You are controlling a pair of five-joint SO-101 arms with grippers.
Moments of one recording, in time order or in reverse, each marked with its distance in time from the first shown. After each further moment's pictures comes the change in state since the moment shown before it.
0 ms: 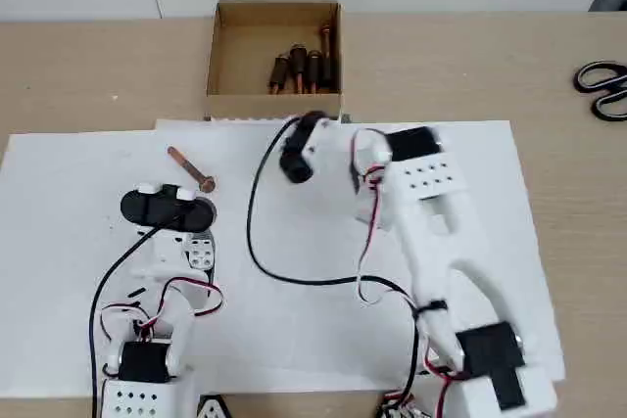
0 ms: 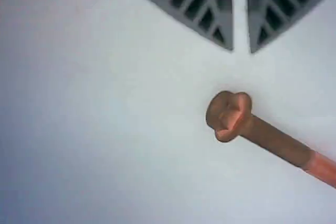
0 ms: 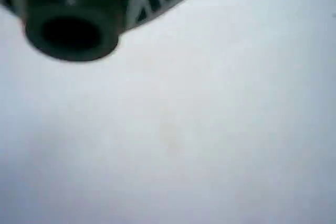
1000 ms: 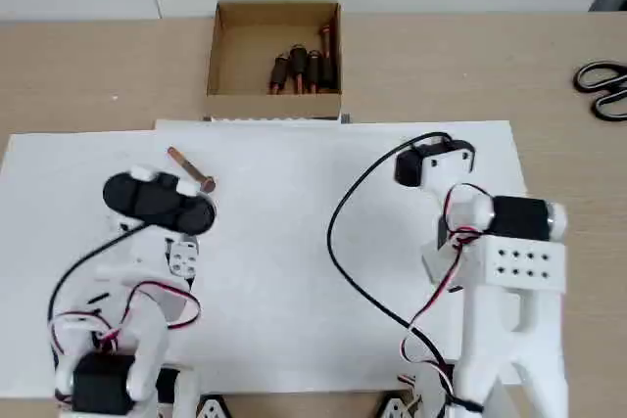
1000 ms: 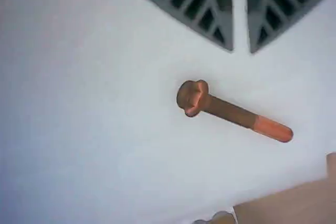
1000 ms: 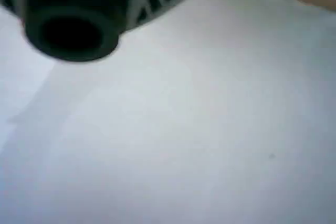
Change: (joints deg) left arm -0.1 13.4 -37.6 26.8 -11.3; right arm 20.4 -29.5 17.6 17.9 -24.2
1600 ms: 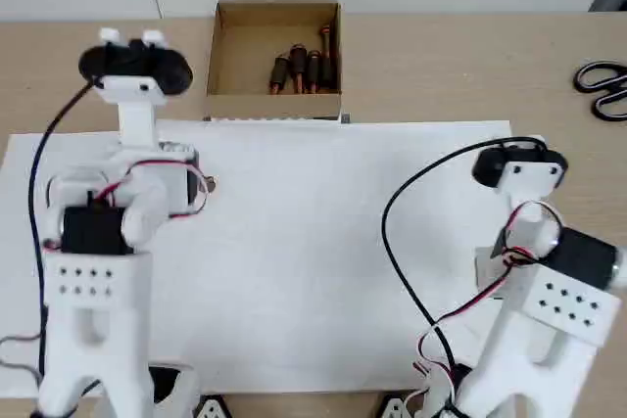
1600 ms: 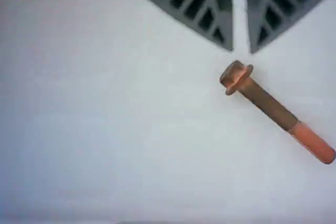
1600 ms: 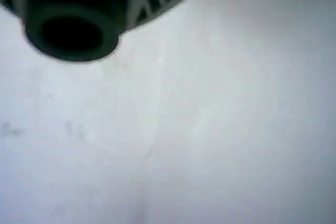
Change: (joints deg) left arm -0.2 50.2 -39.2 5.2 21.1; right arm 18.2 -6.3 0.2 0.2 -0.1
